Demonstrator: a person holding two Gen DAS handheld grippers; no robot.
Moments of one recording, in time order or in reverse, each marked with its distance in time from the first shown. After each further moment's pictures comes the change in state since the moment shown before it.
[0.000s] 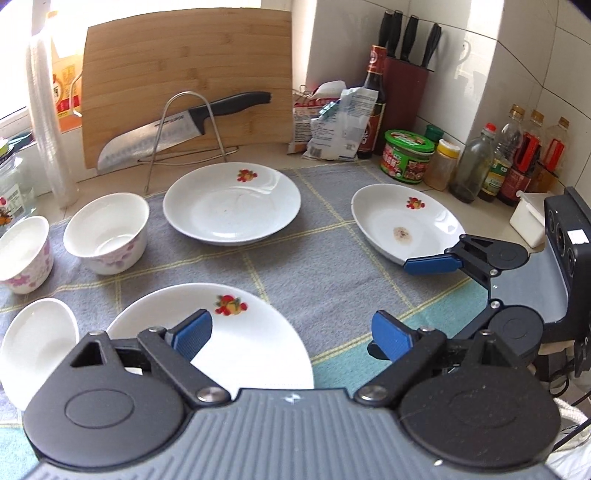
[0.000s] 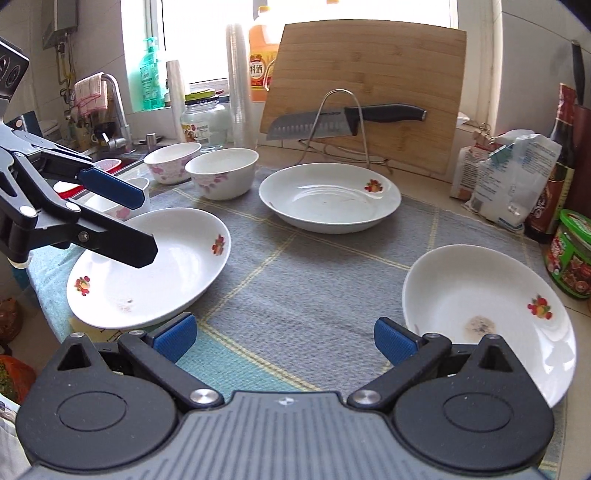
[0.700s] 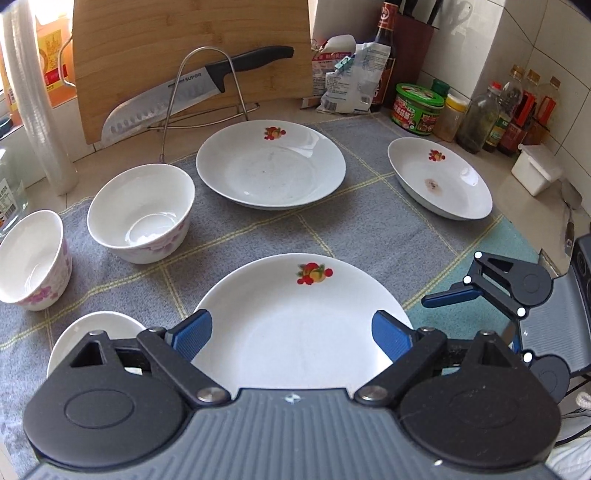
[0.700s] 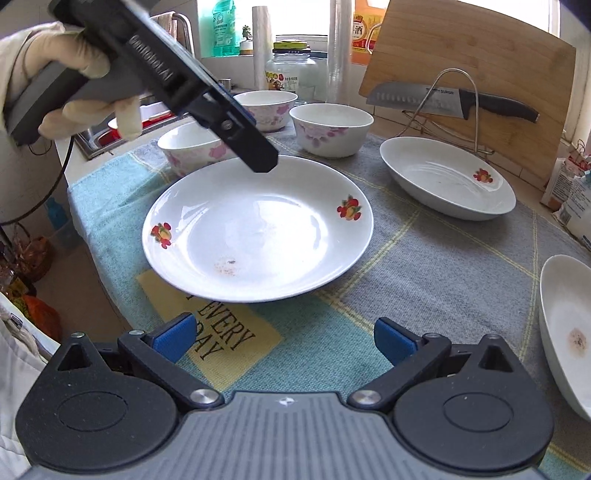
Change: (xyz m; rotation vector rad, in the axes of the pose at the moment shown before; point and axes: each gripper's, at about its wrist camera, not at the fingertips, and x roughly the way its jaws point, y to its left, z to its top) left arm 0.021 0.086 0.022 0.121 0.181 -0.101; right arm 0.032 0.088 -0.009 -0.170 0.116 0.105
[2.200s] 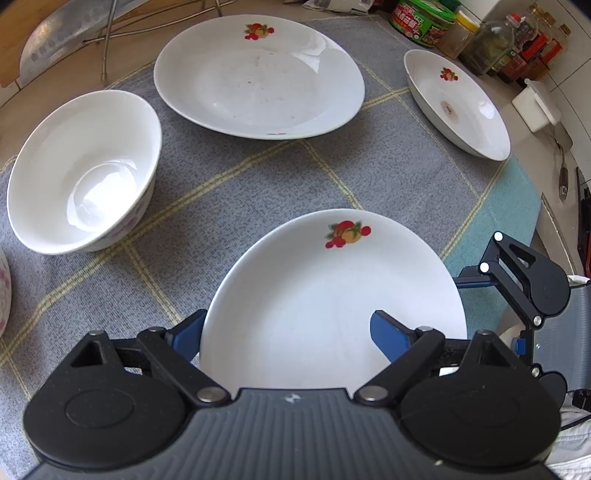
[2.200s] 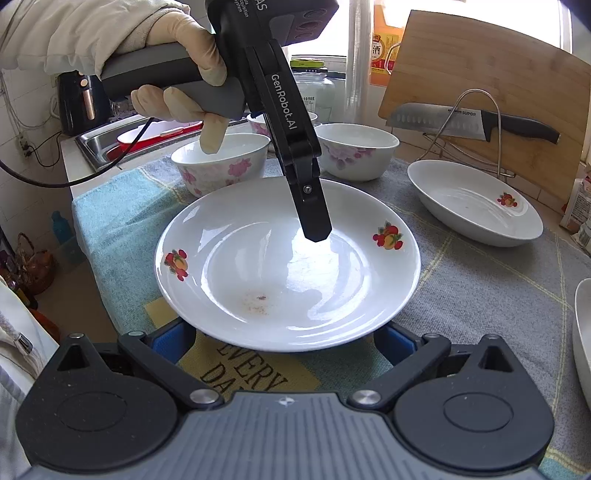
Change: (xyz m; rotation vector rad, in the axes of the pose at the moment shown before) left arm 0.080 0.036 0.035 0.048 0.369 -0.159; right arm 0.019 0.013 0.004 -0.010 -0.086 0.024
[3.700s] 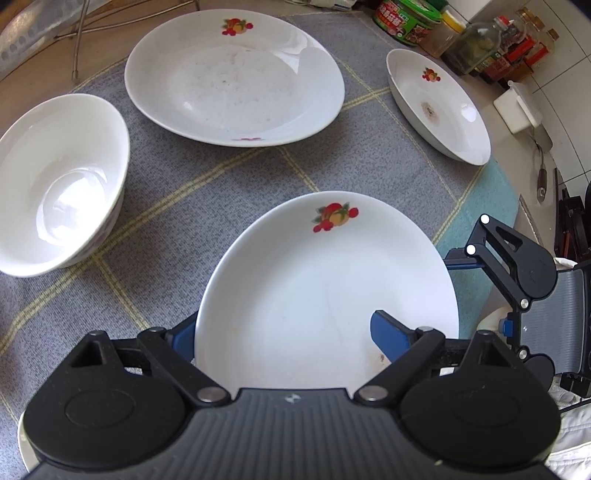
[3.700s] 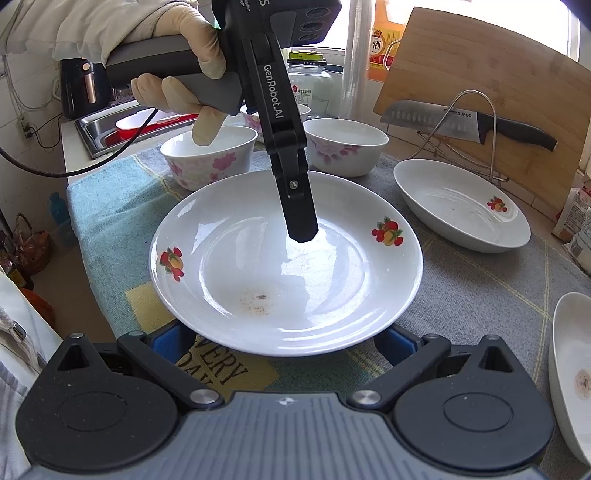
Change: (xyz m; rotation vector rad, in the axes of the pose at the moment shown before) left arm 0.003 0.001 0.007 0.002 0.031 -0.096; right arm -0.007 -0.013 0.003 -0.041 0.039 -0.003
